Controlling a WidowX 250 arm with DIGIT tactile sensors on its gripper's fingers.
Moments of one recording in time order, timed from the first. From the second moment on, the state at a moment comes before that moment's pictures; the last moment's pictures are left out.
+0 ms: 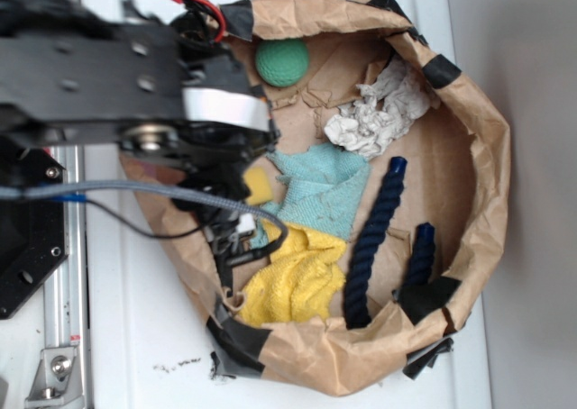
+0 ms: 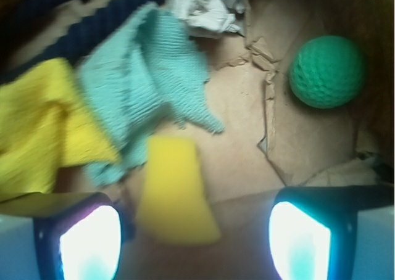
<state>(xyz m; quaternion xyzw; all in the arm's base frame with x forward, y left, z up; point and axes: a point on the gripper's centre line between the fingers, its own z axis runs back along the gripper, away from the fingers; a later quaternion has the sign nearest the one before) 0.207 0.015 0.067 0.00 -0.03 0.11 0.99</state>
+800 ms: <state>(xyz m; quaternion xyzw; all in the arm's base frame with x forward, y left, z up) 0.228 0.008 0.015 -0.03 0.03 0.09 1.00</state>
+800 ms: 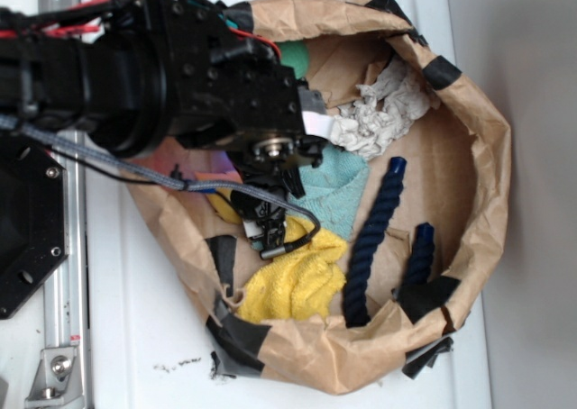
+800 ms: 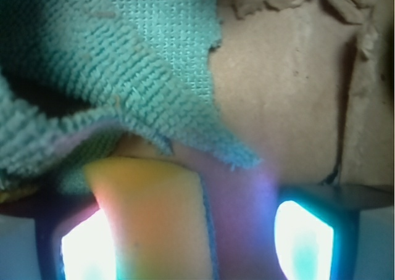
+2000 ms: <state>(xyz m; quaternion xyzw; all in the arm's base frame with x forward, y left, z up) 0.218 -0.022 0.024 -0.02 0.05 0.05 1.00</state>
